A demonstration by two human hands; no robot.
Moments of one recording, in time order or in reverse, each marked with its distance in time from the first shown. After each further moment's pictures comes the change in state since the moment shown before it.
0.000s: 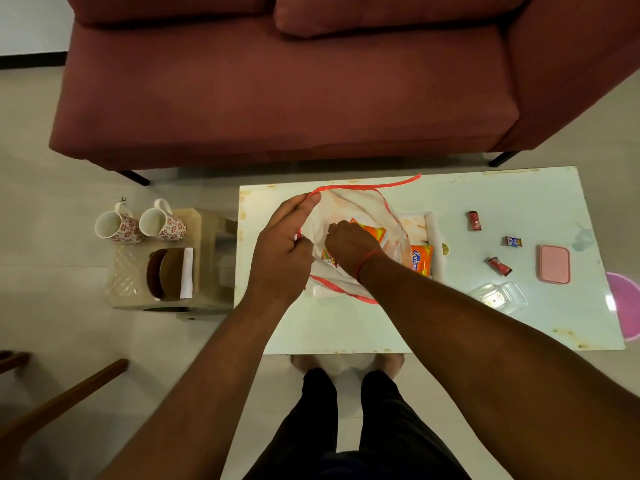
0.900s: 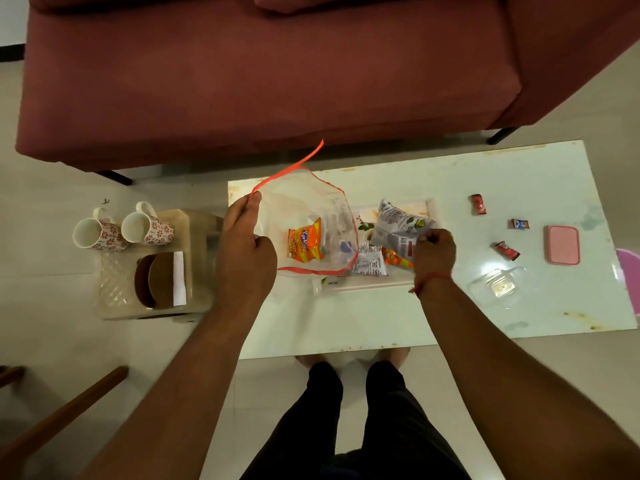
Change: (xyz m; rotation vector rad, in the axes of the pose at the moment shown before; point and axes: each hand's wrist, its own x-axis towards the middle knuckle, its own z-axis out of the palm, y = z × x) left_hand 0.039 -0.071 -0.007 0.214 0.180 -0.070; right_hand -0.068 0.061 0.047 1.458 0.601 1.340
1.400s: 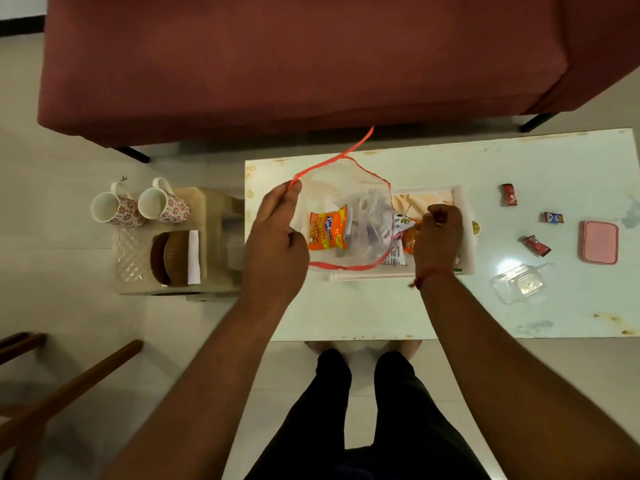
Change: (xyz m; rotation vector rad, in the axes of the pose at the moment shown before) left_hand -0.021 -0.003 0.003 -0.020 -0.101 0.077; right_hand -0.022 -0.002 0.033 0.072 -0.070 -0.154
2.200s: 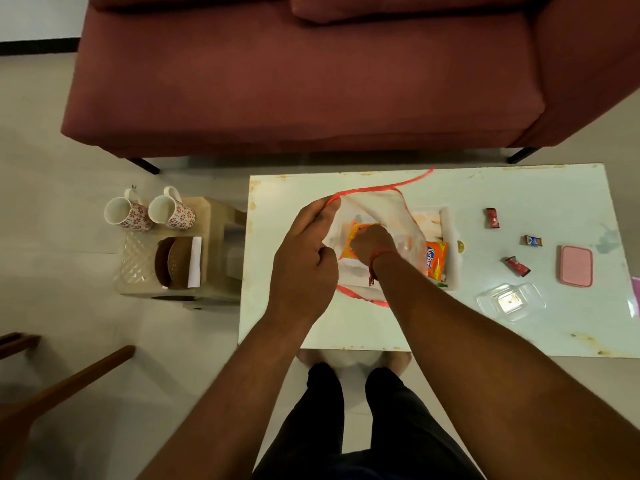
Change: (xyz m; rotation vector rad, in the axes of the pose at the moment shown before) left_hand -0.040 0.055 0.007 -0.100 0.010 0.071; right_hand -0.020 -0.027 0.048 -1.032 -0.644 -0.301
